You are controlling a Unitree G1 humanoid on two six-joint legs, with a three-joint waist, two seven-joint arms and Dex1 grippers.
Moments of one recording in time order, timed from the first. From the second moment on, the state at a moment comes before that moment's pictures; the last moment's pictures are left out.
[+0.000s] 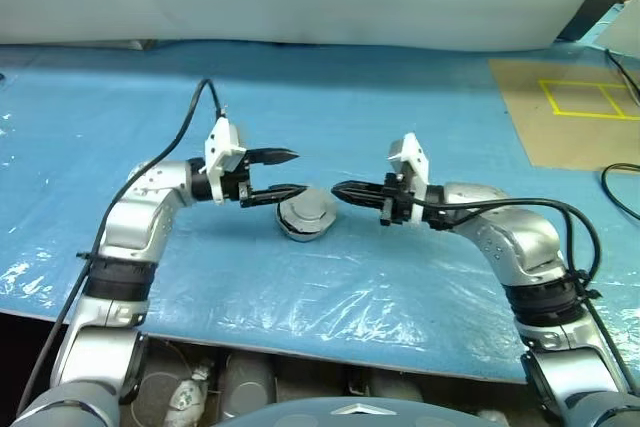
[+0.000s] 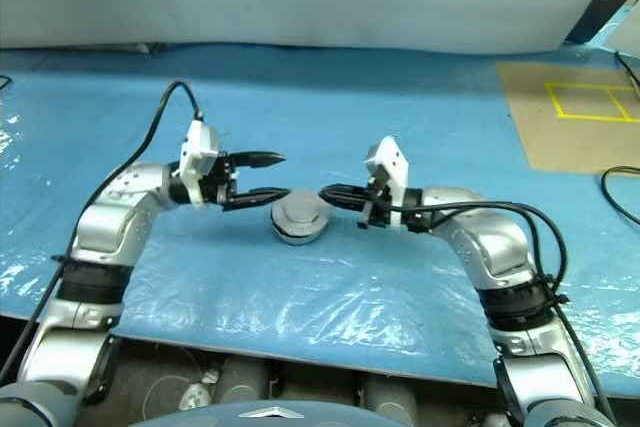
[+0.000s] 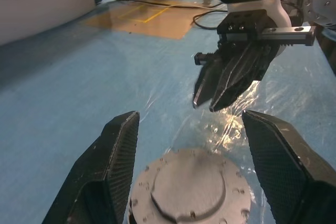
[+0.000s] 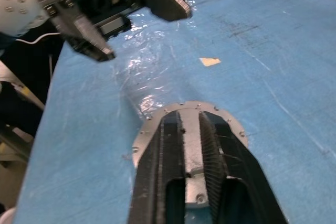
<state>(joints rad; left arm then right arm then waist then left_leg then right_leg) -0.42 0.49 0.01 -0.04 -0.42 0.32 -1.17 -0.48 -0.50 0.17 -0.18 0.47 0.67 0.88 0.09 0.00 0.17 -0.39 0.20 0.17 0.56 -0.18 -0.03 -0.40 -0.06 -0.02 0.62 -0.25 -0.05</state>
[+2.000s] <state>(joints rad) -0.11 0.52 0.08 -0.13 -0.41 0.21 -0.91 -0.66 -0.28 0.33 0.26 0.15 0.37 1.03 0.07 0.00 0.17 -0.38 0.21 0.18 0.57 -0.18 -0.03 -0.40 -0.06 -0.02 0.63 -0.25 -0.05</state>
